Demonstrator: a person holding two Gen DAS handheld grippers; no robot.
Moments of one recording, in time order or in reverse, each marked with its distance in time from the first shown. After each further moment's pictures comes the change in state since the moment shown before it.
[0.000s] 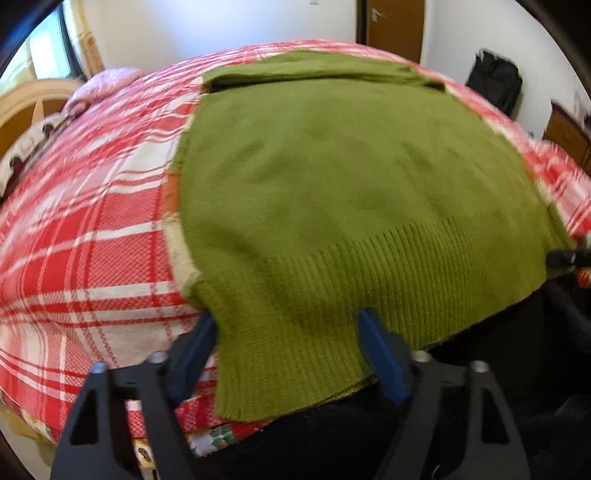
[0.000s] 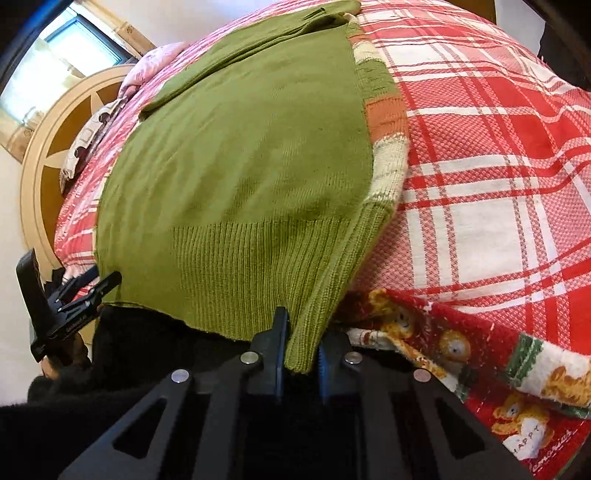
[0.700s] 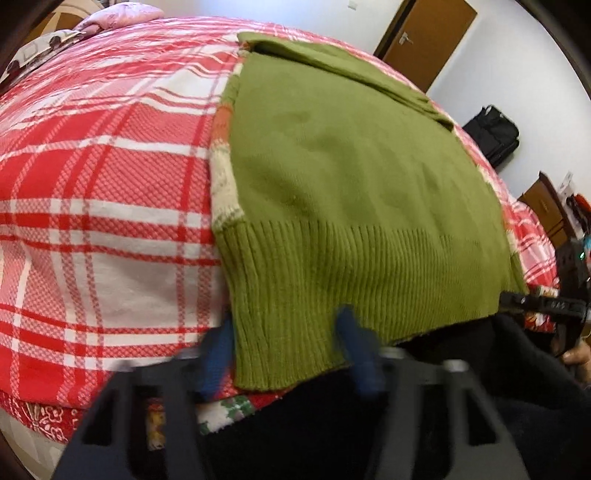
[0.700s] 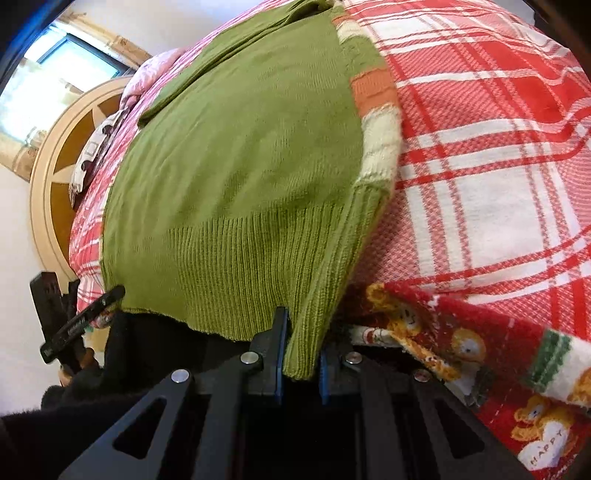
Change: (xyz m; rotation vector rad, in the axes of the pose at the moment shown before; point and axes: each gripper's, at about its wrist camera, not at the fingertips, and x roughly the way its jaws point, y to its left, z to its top) left arm 0.005 0.038 -0.016 -0.230 0.062 -0.237; right arm 0.018 -0.010 0.000 0.032 0.038 0.060
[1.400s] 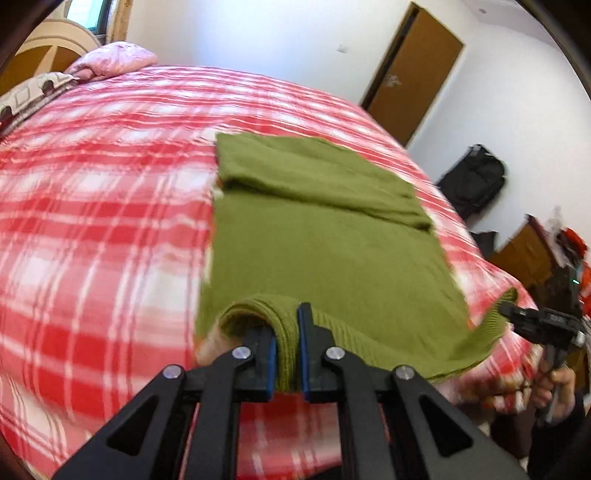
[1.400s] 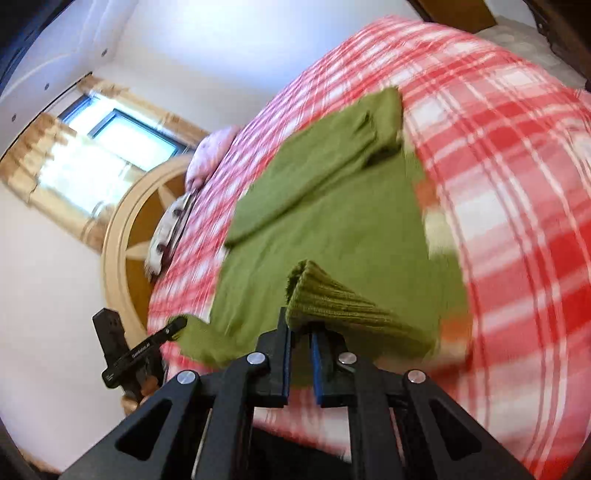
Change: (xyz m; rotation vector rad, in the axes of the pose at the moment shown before) left arm -0.038 -0.025 0.149 0.008 -0.156 0.000; right arm -0.064 0.008 0.142 0.112 -0.305 0.308
